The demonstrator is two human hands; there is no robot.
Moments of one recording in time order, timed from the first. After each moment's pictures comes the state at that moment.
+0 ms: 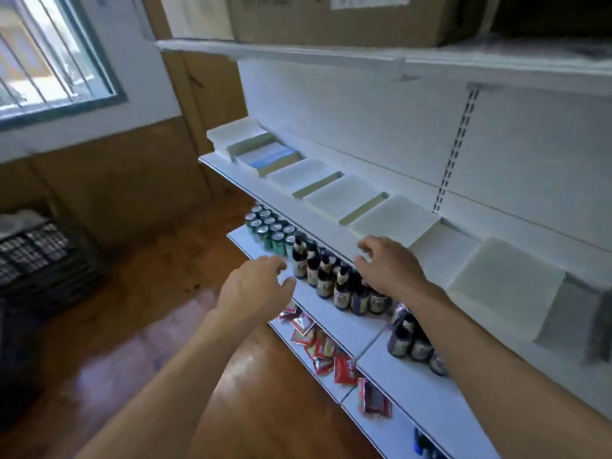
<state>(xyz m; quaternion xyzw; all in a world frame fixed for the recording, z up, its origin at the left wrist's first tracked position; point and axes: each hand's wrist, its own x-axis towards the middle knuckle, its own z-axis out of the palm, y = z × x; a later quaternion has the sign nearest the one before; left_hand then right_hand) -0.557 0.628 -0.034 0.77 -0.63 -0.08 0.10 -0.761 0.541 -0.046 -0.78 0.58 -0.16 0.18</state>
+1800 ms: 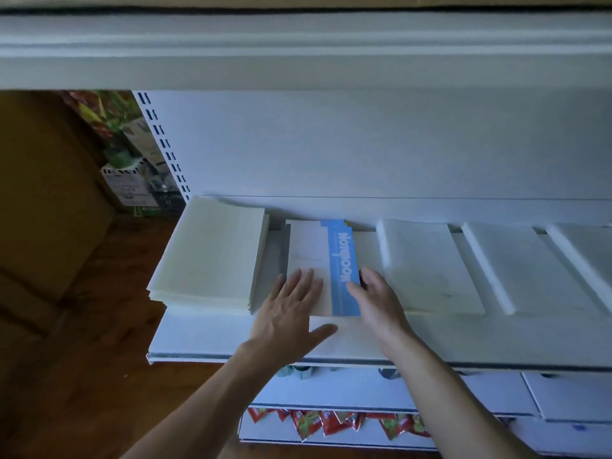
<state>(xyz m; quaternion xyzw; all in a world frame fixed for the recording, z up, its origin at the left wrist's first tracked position) -0.131 0.008 -0.141 0.31 -0.95 -0.07 -0.02 -0.279 0.089 -0.136 -0.29 0.78 -0.46 0.31</state>
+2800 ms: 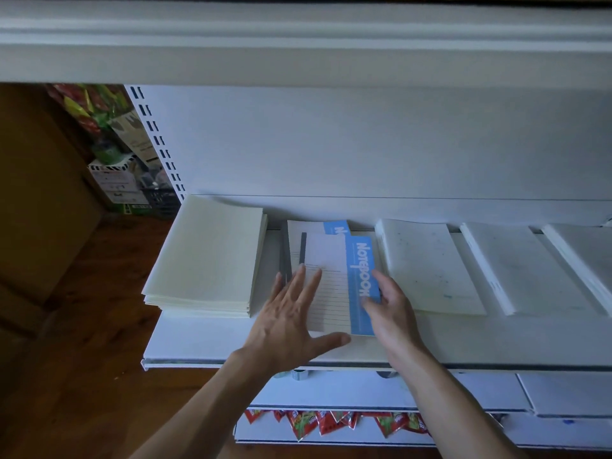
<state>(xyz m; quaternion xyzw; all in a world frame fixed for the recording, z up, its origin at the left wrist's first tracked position) -0.124 0.006 -0.144 0.29 -0.94 -0.16 0.04 -0.279 0.101 -0.145 -0.22 0.78 -0.51 0.29</state>
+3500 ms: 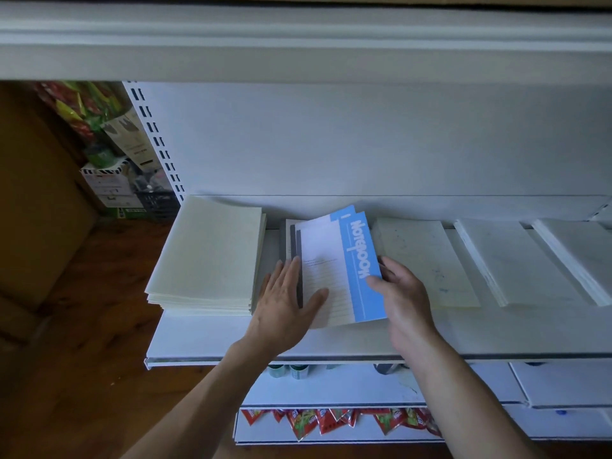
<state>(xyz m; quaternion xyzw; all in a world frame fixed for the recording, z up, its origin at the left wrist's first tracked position) -0.129 -0.003 -0.135 0.40 -0.84 -0.36 0.11 -0.273 0.104 -0.100 -0.15 0.69 -0.64 0.31</state>
